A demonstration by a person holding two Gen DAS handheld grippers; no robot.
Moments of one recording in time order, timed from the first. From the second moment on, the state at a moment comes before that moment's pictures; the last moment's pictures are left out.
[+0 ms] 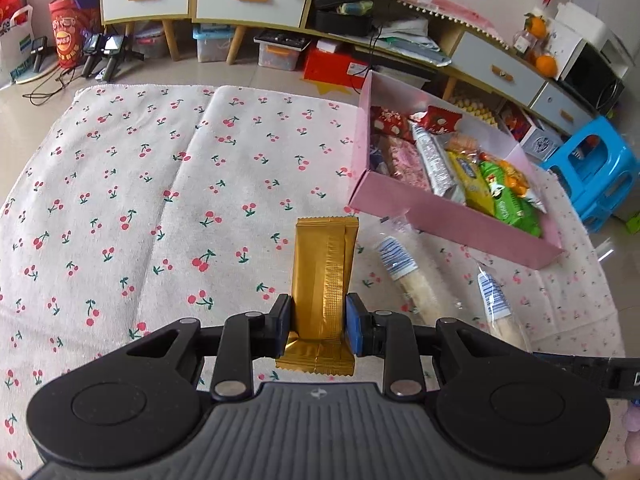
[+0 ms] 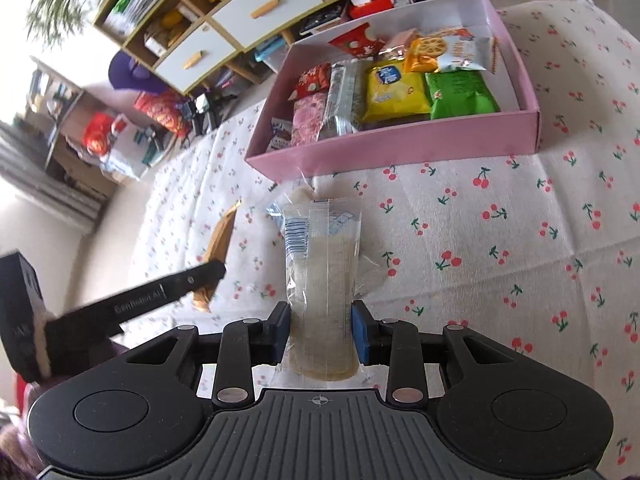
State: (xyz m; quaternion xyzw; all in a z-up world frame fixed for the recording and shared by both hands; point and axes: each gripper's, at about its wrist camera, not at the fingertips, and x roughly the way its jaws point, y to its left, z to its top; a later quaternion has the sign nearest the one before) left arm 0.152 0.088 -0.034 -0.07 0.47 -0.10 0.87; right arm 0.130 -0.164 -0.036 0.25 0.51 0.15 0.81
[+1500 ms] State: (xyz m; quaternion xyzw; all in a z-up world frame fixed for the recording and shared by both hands) left arm 0.246 0.001 -0.020 -0.03 0.38 -0.14 0.91; right arm 0.236 -0.209 -0.041 0.31 0.38 0.09 0.87
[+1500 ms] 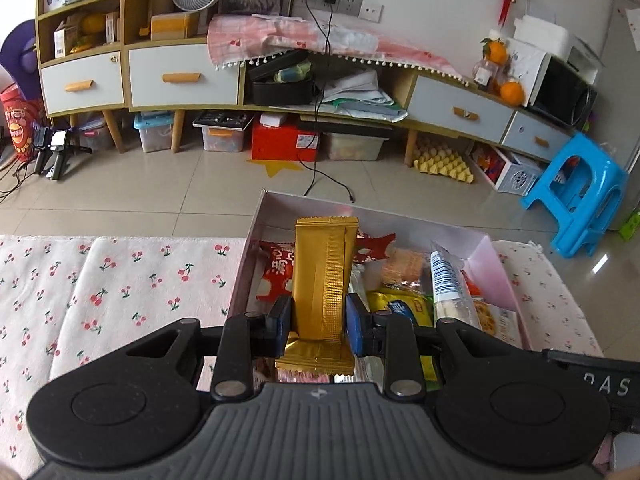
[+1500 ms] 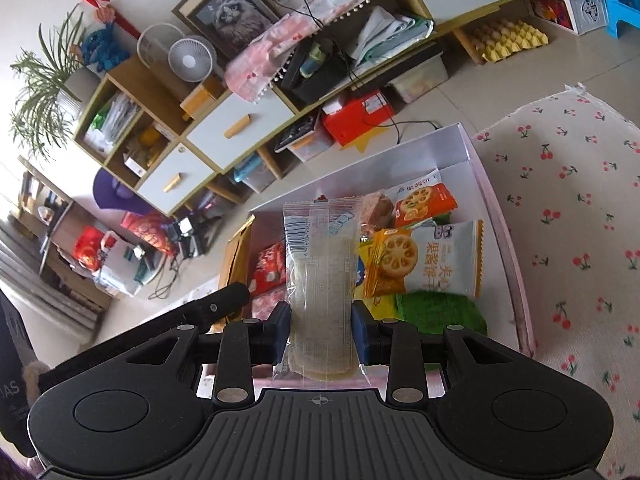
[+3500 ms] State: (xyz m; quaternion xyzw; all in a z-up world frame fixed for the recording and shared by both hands) left arm 0.090 0.048 -0.010 0.00 0.42 -0.10 0.90; right arm 0.063 -0.187 0.000 0.13 0.42 0.13 0.89
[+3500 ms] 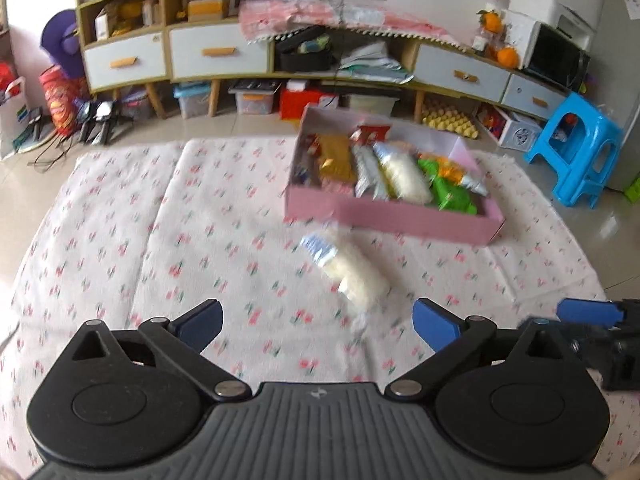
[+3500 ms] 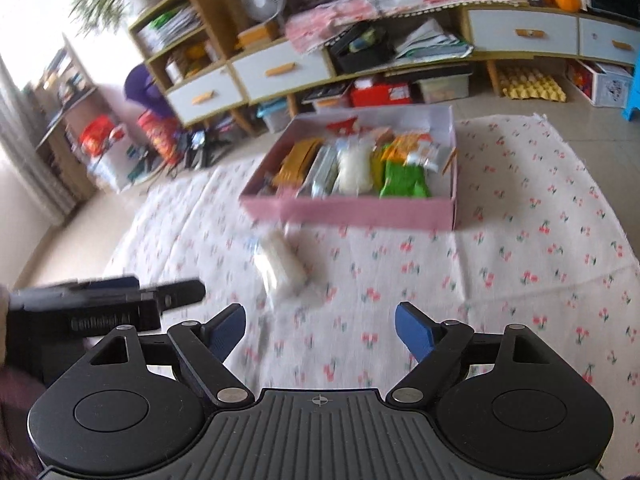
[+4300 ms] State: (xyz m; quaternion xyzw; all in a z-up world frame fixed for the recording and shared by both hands) left arm 0.072 0.073 -0.039 0.00 0.48 -0.10 0.87; right arm 0.007 -0.132 -0.063 0.01 0.51 0.17 0.84
